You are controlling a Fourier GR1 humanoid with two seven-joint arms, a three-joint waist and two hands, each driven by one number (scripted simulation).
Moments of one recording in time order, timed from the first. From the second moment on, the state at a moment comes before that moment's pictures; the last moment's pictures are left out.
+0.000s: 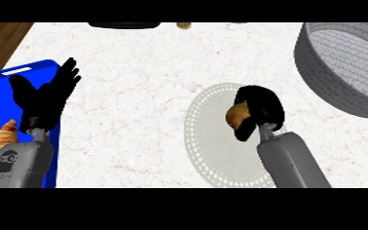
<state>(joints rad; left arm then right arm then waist) -0.25 0.28 0.14 -1.36 0.08 -0.06 0.22 -0.36 -0.08 0.21 -1.34 0.97 0.22 0.56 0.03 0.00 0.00</state>
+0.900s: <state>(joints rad) -0.28 0.25 0.11 -1.36 0.06 -0.06 0.23 -0.98 0.00 0.21 -0.99 0.91 -0.55 0.92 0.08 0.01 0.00</state>
